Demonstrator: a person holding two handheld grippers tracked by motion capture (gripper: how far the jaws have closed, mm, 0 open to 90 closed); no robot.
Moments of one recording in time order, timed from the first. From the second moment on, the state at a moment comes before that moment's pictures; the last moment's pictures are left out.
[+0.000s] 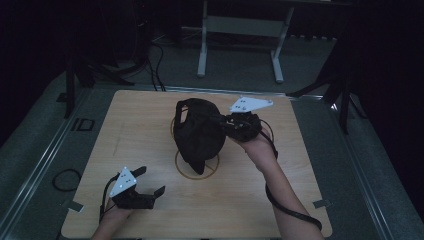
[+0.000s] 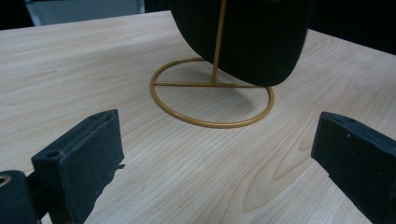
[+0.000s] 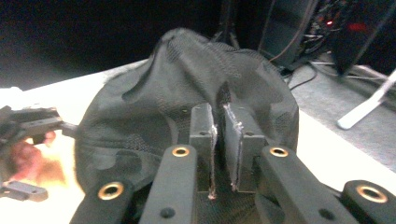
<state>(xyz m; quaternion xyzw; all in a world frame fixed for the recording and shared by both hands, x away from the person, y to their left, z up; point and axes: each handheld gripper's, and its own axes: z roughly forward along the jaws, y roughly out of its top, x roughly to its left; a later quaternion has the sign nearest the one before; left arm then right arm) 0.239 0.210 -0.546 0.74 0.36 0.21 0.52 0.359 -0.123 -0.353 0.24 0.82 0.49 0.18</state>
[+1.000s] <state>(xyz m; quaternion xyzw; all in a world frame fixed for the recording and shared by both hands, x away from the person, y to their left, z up) 0.237 0.208 -0.548 0.74 0.36 0.21 0.52 0.358 -0.148 -0.356 0.25 0.82 0.50 0.16</state>
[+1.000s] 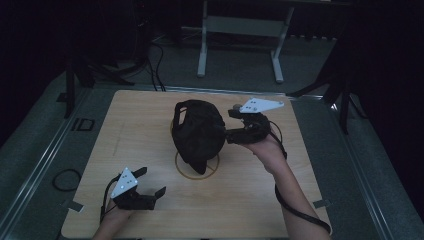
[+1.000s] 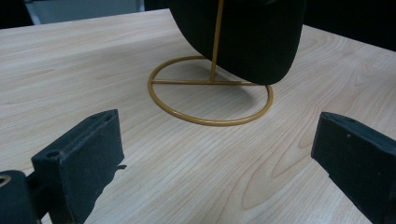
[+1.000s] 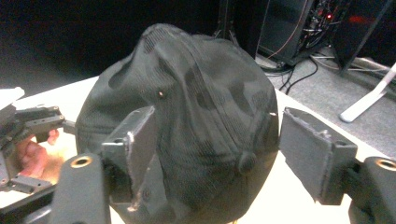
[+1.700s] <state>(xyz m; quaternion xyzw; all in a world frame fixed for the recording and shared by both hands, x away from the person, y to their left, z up) 0.234 0.210 -0.548 0.74 0.36 0.22 0.52 0.354 -0.198 -0.405 0.28 0.82 0.47 0.19</state>
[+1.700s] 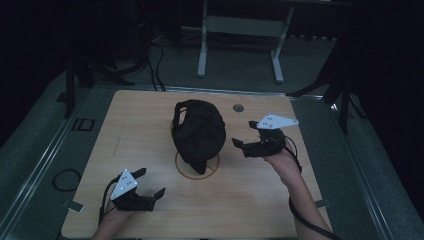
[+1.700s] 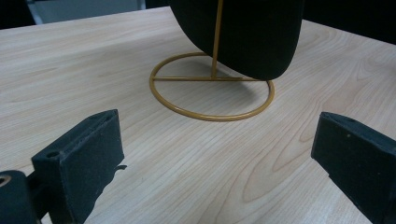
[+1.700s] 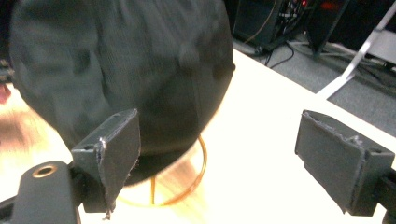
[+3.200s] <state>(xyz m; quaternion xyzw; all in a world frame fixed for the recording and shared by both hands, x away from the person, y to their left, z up) 0.235 0.215 -0.549 0.73 0.38 0.23 0.52 0.330 -0.275 -0.536 0.35 0.82 0.43 0.16</state>
